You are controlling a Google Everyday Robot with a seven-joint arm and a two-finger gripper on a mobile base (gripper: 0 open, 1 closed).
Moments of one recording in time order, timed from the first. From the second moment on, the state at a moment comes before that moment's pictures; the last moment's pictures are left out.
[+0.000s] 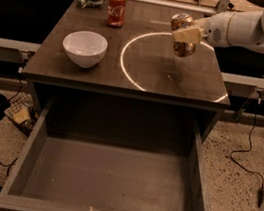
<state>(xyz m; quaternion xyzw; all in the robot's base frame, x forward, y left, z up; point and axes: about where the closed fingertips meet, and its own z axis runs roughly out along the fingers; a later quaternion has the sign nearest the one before) 0.766 -0.145 0.932 -0.39 0.74 0.19 0.51</state>
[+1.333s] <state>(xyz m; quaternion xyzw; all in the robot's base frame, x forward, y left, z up) 0.739 -0.119 0.855 -0.57 0.76 0.10 0.28</state>
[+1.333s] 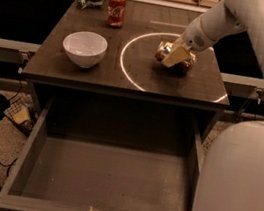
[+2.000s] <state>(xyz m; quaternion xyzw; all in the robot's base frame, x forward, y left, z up) 0.739 -0.114 0.851 -0.58 0.76 0.11 0.27</state>
